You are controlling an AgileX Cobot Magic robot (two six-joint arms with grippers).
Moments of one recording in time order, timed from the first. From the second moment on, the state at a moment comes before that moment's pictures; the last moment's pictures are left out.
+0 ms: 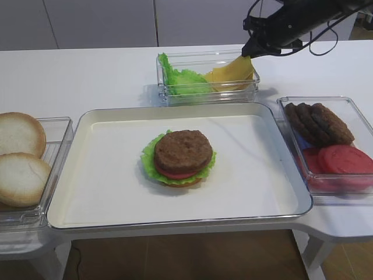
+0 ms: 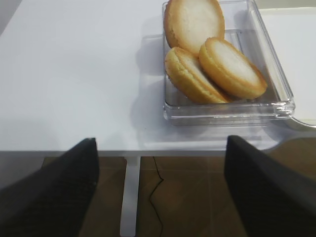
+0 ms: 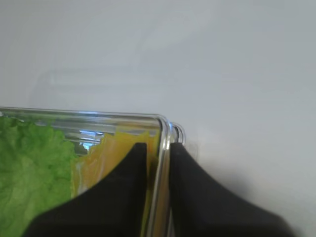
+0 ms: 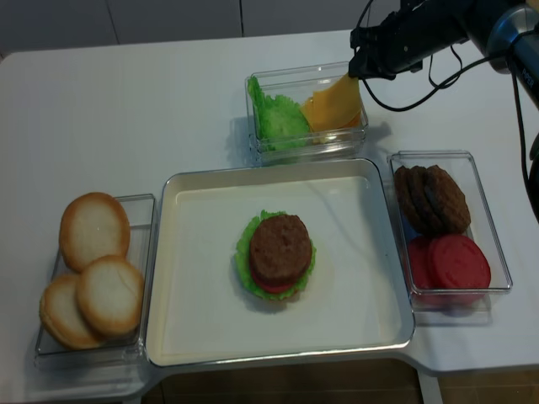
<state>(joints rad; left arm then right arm) 0.02 -0.02 -0.49 0.13 1.18 -0.09 0.07 2.32 -2.08 0.76 0.89 -0.40</state>
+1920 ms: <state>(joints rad) 0.02 -0.02 -0.49 0.13 1.18 -0.09 0.07 2.28 -2.08 0.79 0.93 -0.44</state>
